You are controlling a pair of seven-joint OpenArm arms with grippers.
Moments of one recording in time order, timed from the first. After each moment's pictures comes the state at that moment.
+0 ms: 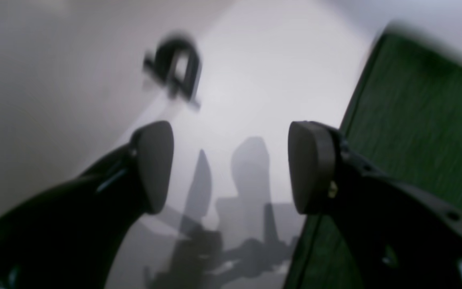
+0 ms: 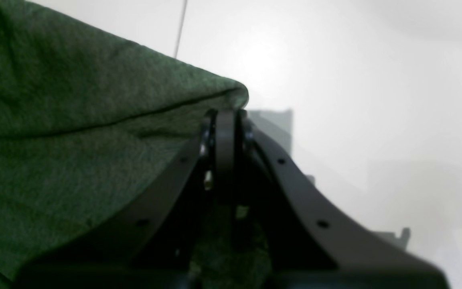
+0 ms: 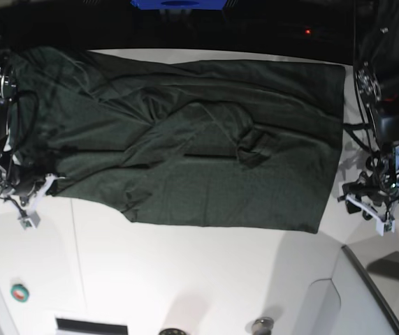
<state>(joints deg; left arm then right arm) -28.8 -24.2 -18.5 27.7 0.6 -16.2 16.6 26.6 18.3 7.4 29.7 1.3 33.8 -27.0</state>
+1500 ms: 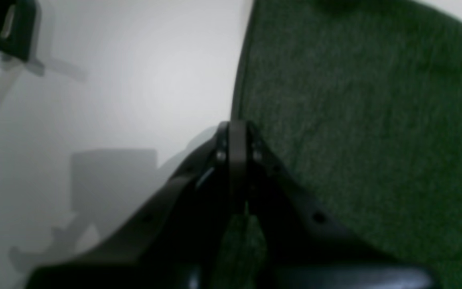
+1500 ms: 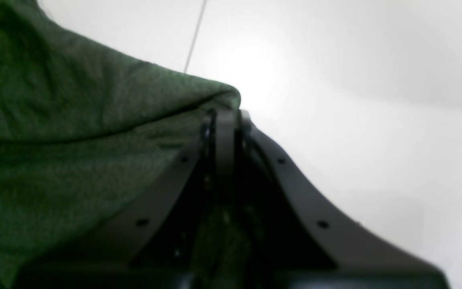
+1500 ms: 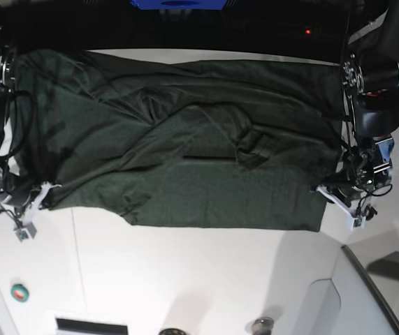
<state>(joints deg) -25.2 -20.2 -11.4 33.2 -4.9 -18.8 21.2 22.9 18.6 7.4 41.9 1.1 33.9 -27.6</state>
